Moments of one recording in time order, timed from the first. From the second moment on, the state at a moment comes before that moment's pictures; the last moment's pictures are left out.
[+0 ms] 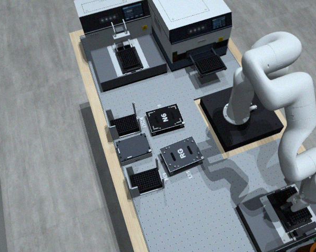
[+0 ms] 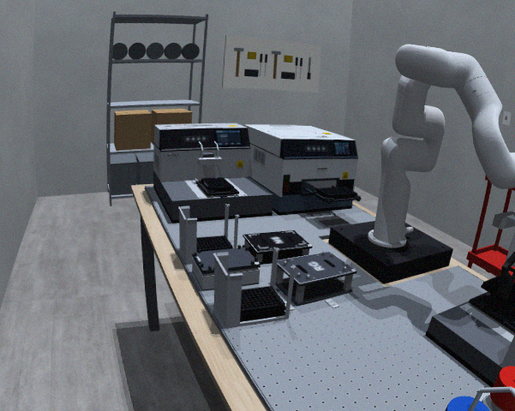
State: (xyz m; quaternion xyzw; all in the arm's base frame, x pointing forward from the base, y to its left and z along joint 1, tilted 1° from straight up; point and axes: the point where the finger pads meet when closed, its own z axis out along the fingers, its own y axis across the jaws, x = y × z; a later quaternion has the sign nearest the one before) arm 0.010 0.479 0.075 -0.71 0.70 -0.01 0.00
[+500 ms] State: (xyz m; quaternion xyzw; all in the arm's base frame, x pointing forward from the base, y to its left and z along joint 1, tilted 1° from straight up) arm 0.010 0.480 0.093 -0.71 0.70 -0.01 0.00
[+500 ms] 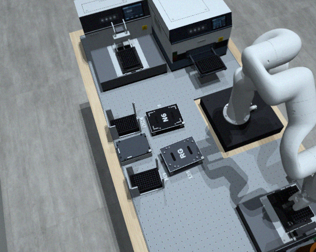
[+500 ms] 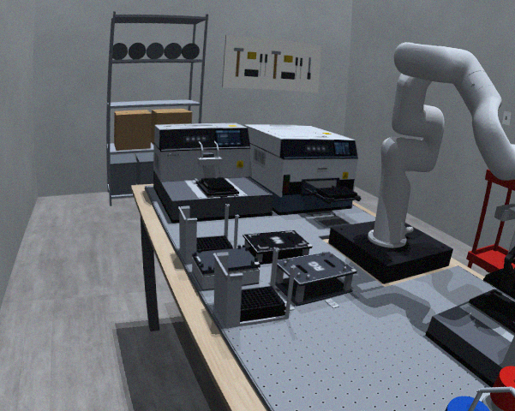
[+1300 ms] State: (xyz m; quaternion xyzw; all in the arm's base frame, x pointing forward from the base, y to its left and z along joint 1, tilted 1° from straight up) arm 0.009 0.480 0.121 -0.71 0.70 -0.01 0.00
